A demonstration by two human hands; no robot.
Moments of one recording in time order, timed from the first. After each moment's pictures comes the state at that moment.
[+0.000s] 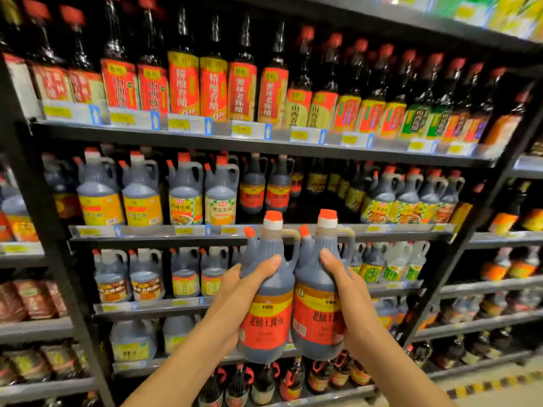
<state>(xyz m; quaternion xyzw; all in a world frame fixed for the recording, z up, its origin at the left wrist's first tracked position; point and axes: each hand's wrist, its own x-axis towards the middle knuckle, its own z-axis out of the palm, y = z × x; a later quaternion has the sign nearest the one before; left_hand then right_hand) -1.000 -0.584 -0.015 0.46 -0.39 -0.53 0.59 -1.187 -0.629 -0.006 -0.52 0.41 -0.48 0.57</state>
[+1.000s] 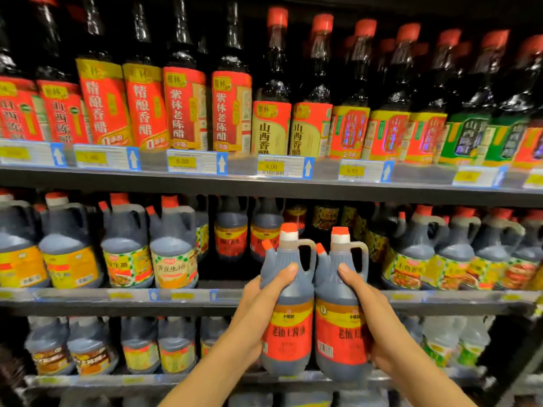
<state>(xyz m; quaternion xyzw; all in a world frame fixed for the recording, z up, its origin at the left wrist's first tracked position) -1.059 -0.824 -0.006 0.47 -0.36 -0.53 0.60 -1.249 -0.890 0.001 -0.52 0.40 -0.39 0.64</state>
